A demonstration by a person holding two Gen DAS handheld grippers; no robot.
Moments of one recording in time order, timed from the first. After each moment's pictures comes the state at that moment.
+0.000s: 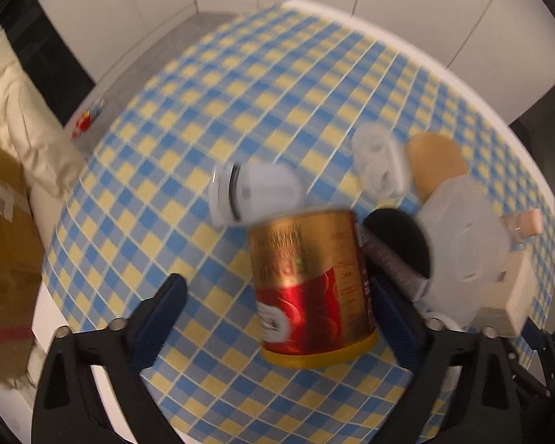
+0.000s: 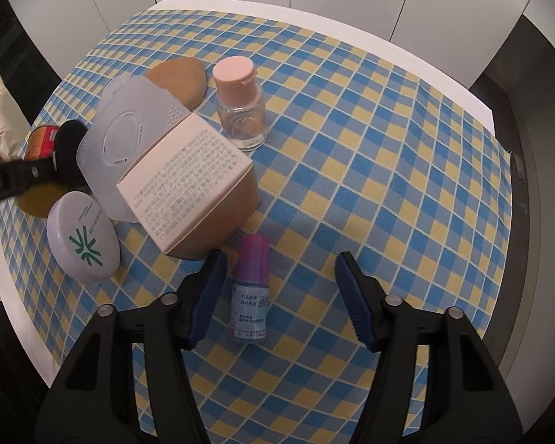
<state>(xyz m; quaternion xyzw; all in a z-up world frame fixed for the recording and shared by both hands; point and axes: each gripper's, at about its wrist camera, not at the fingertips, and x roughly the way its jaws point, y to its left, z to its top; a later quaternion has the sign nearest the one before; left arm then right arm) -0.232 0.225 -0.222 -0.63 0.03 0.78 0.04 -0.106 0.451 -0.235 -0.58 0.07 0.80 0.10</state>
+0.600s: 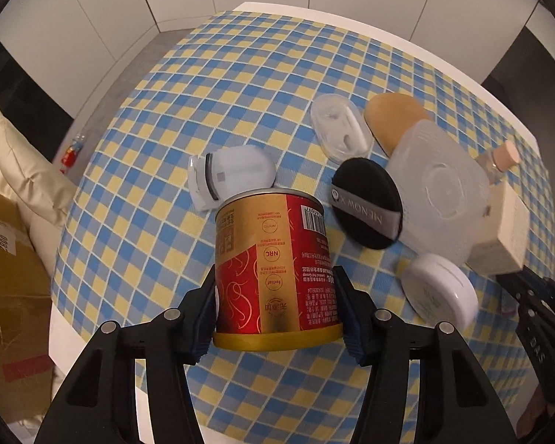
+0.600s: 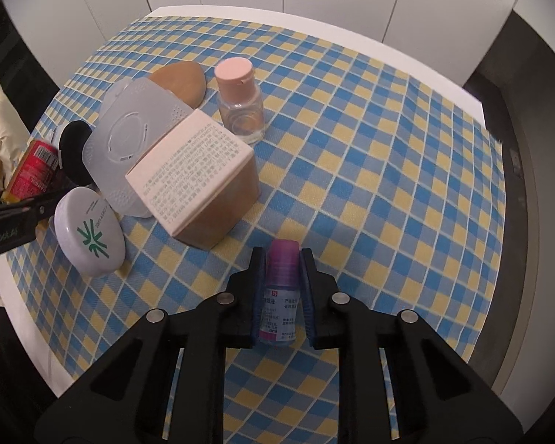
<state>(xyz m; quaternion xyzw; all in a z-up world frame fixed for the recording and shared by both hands) -0.200 0.233 -0.206 -0.61 0.09 0.78 0.11 -0.095 0.453 -0.232 -0.58 0.09 0.80 0.10</state>
